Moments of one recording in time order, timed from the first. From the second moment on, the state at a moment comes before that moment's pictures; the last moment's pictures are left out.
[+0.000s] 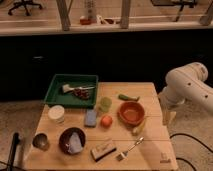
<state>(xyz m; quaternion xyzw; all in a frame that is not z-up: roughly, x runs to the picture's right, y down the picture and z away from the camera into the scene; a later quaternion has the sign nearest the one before) 0.292 0.110 0.681 -0.28 0.02 0.03 0.96</state>
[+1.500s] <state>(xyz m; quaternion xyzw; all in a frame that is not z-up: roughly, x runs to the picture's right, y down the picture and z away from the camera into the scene) 0.236 0.131 0.698 -0.28 0.02 -0.08 0.96</state>
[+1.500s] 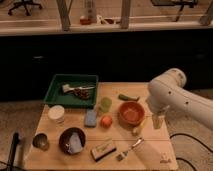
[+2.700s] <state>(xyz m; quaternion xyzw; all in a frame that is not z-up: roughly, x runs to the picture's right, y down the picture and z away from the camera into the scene) 0.191 0.139 0.720 -0.27 0.01 -0.18 0.94</state>
